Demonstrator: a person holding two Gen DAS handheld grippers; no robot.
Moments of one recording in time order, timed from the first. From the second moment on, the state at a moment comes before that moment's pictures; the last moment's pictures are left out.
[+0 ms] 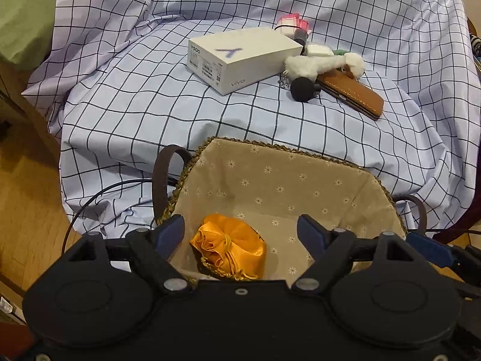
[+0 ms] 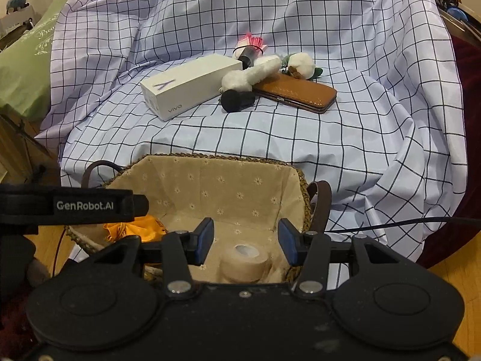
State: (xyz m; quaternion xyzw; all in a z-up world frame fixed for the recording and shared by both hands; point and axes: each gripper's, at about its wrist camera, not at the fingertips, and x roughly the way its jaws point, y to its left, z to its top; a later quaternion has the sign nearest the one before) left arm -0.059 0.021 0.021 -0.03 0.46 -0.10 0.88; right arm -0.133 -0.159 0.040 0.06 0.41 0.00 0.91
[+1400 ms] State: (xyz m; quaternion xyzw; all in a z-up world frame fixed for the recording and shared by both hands) left arm -0.055 0.005 0.037 0.05 0.44 -0.10 0.89; right arm -0.110 -0.174 0.044 0.07 0.41 -0.01 0.91
